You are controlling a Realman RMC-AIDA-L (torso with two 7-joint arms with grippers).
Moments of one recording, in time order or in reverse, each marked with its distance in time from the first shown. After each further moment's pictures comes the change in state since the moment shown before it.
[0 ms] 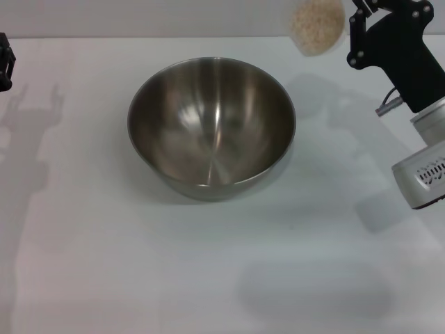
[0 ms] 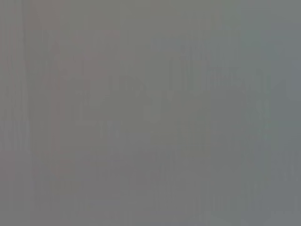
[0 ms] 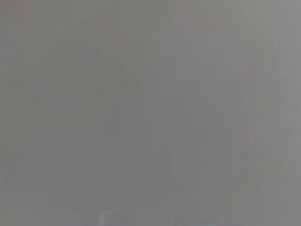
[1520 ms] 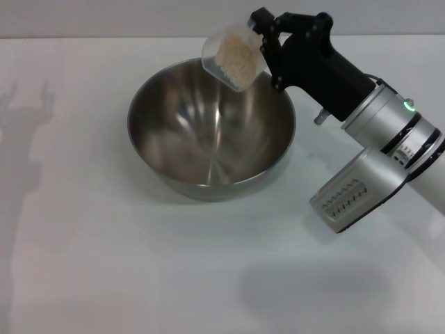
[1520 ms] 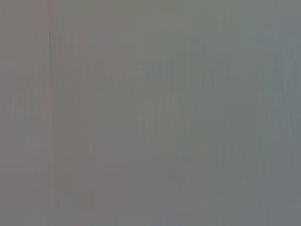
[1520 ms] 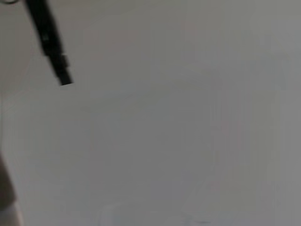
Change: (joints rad) left arm -0.002 0.001 -0.045 0.006 0.000 0.027 0.000; right arm 0.110 0.006 -0.090 0.059 -0.109 0.130 -0.509
